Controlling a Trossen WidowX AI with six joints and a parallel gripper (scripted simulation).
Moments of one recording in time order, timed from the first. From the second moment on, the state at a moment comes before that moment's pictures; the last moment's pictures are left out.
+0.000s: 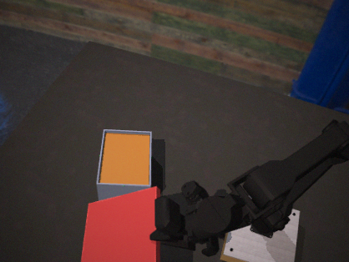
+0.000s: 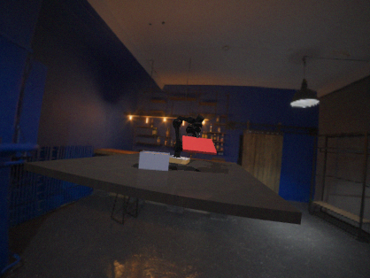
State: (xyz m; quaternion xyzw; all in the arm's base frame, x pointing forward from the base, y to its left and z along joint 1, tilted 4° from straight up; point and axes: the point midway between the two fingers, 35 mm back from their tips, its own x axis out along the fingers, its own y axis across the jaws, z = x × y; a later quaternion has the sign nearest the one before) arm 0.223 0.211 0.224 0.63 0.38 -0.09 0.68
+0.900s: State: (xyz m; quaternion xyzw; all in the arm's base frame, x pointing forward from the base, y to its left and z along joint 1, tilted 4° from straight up) arm 0.199 0.259 0.228 0.63 0.38 -0.09 0.67
